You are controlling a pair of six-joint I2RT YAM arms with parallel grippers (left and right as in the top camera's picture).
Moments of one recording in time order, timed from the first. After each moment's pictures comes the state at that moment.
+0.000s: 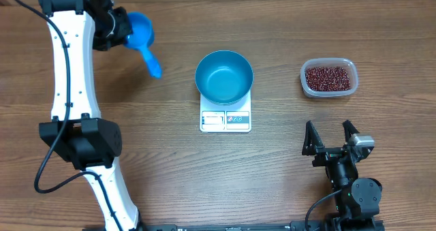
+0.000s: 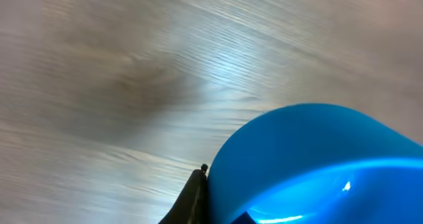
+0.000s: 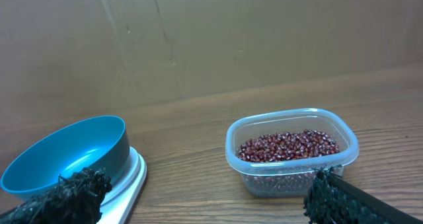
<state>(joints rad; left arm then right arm) 0.06 2.19 2.45 -1.50 0.16 -0.36 0.07 0.01 0.02 -0.03 -0.02 0.20</state>
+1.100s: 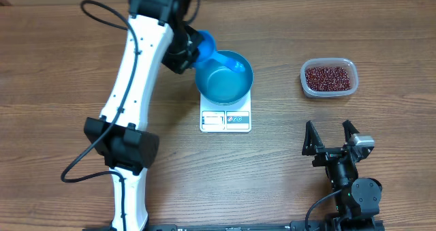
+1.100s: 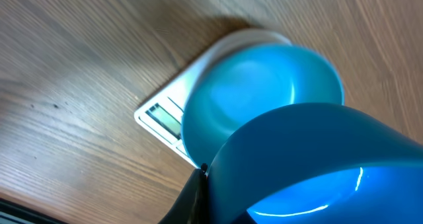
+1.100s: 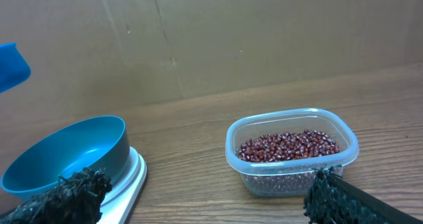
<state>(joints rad) -0.33 2.19 2.46 -1.68 0.12 -1.21 0.07 0.01 0.02 -0.03 -0.02 0.20</state>
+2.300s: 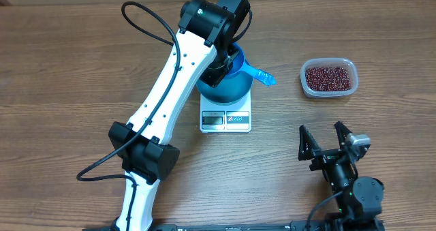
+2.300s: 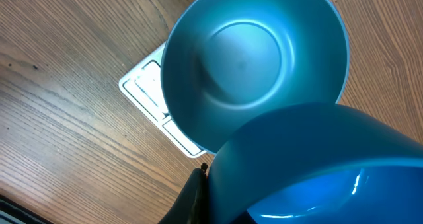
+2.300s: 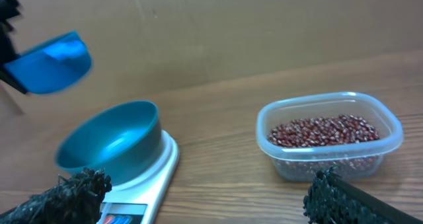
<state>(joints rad) -0.54 2.19 2.46 -1.68 -0.04 -1.46 0.07 0.02 0.10 -0.17 -0.14 0.25</state>
